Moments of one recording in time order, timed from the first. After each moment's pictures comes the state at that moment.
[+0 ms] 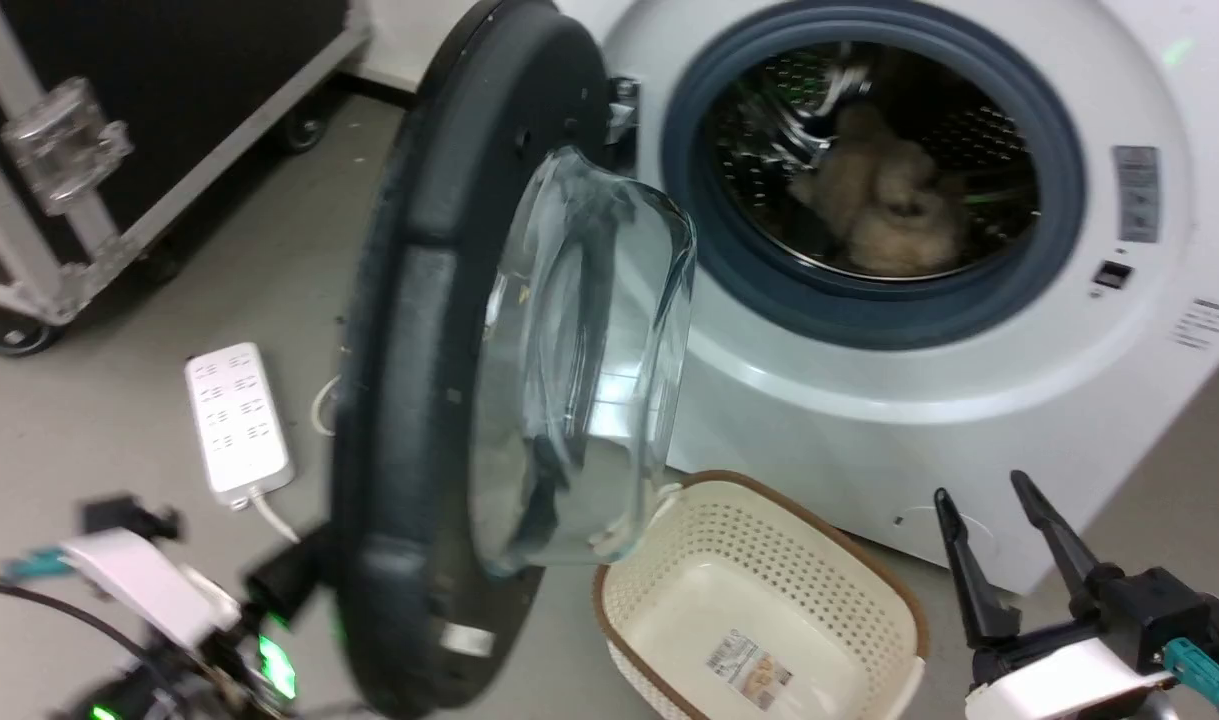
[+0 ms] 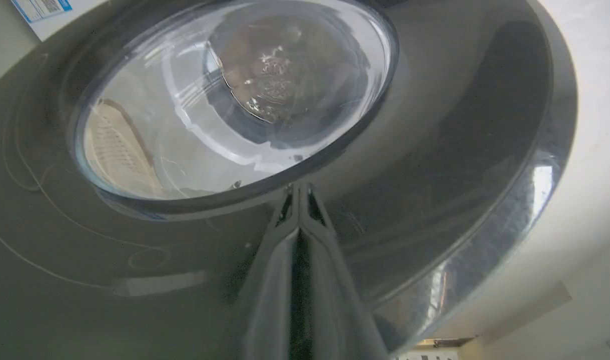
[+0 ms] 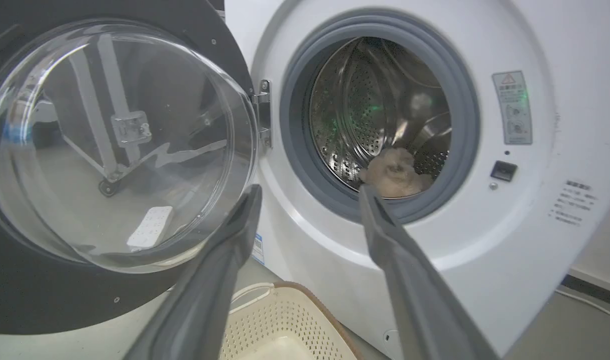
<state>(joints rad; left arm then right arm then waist) -0.16 0.06 0.34 0.03 -1.43 0.05 0.95 -0.03 -0.11 0.01 0.12 0.08 0.13 -0.26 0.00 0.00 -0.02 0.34</state>
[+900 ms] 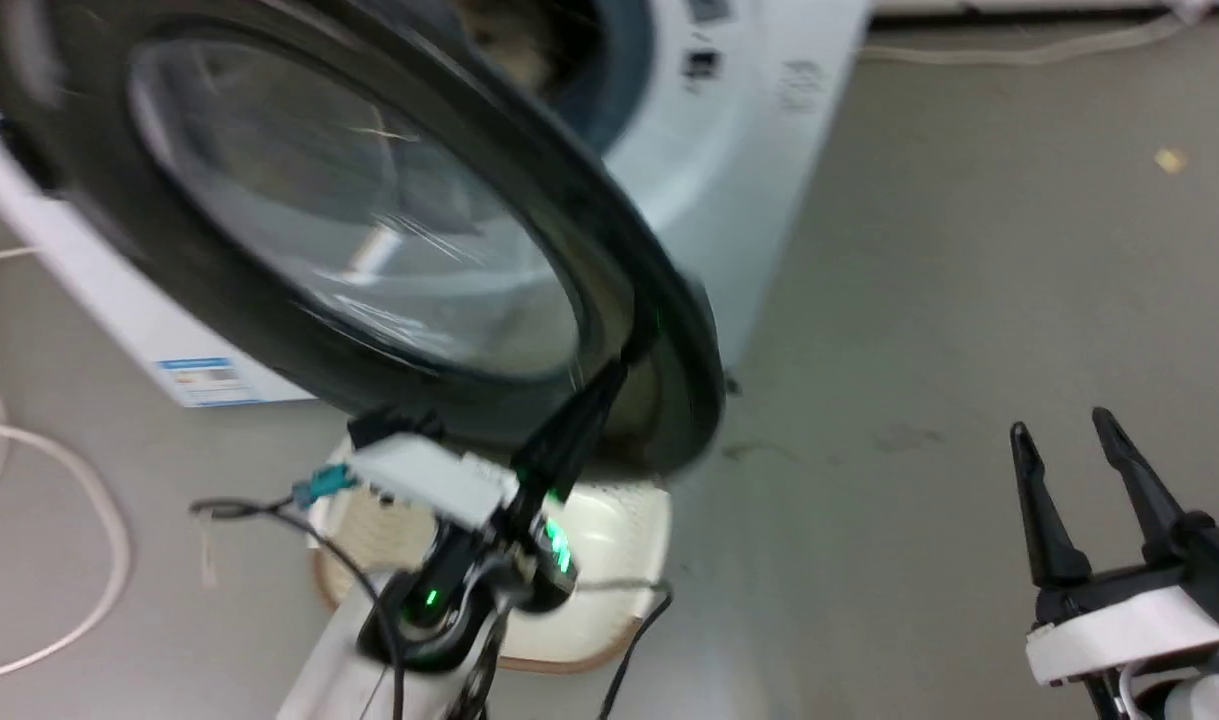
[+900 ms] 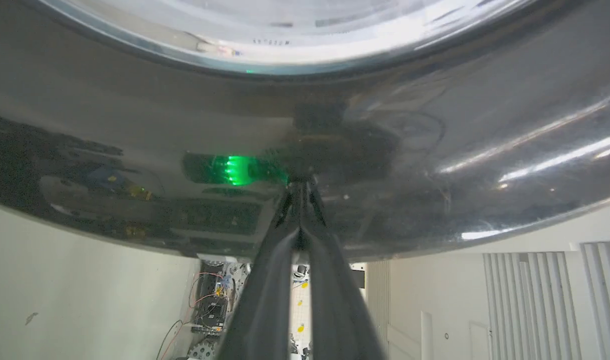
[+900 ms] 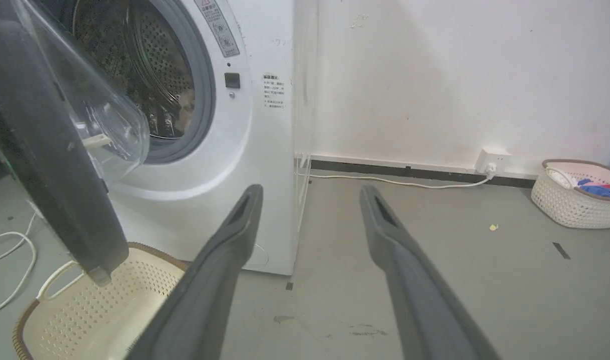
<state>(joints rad) -0.36 0.05 -0.33 0.20 -1.81 -0.05 0.23 -0.09 -0.16 -0.06 0.10 0.13 0.13 -0.26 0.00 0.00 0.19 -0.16</state>
